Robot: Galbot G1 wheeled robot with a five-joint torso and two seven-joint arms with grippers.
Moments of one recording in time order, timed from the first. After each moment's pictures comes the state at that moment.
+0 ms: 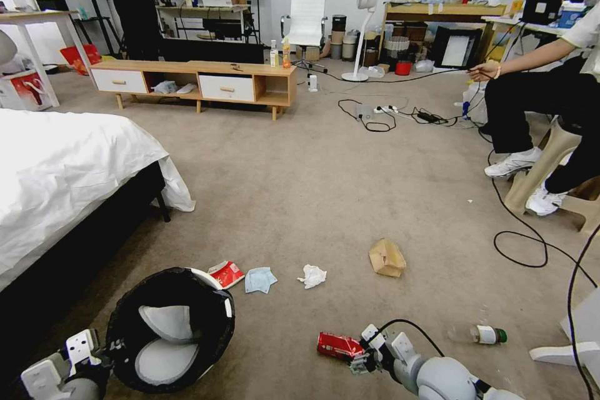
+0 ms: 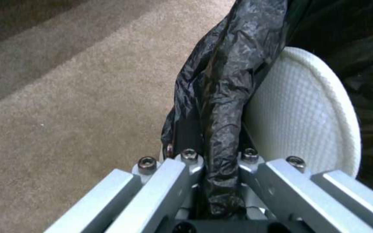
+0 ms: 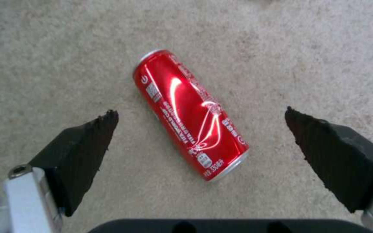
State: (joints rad) left arm 1.53 -1.53 -1.00 -2.12 -0.52 0.74 -0.12; right arm -0.94 0.80 -0.32 1.61 0.53 -0.37 0.02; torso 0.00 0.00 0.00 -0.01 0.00
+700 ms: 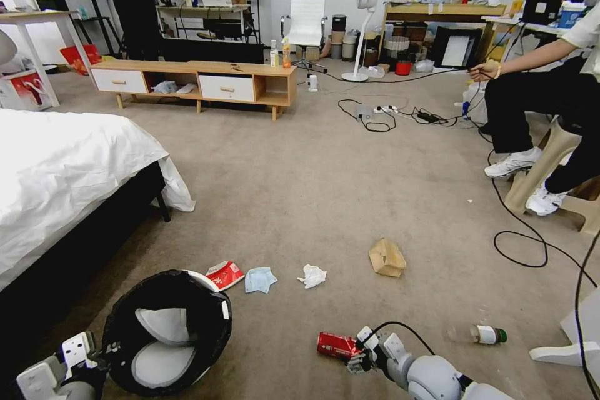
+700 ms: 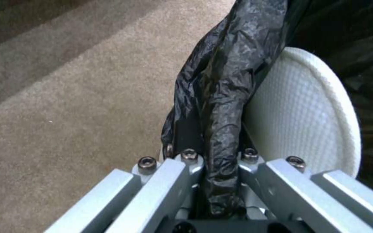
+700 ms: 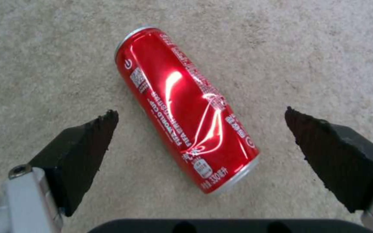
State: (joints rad) left arm 1.54 -1.53 -1.01 -2.12 -0.51 0.74 -0.12; right arm -0.87 0.87 -0.38 1.44 0.49 -0.31 -0.02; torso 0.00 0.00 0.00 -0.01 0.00
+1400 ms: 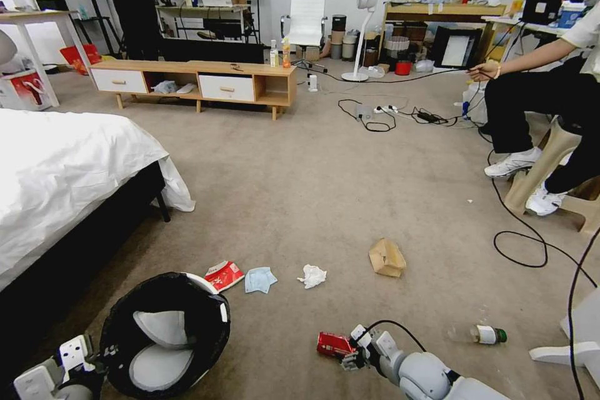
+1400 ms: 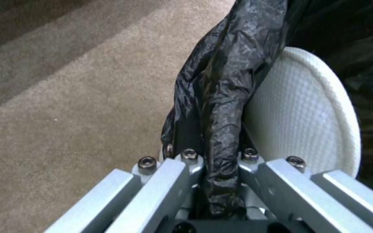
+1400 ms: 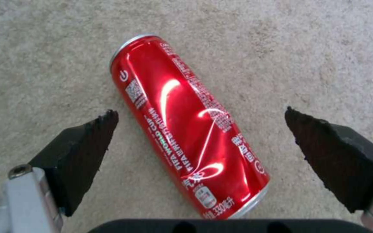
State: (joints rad) left arm 1.54 -1.53 -1.02 -2.12 -0.51 0.74 -0.11; right arm -0.83 0.92 -0.41 1.35 0.48 -0.26 -0.04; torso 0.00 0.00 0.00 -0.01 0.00
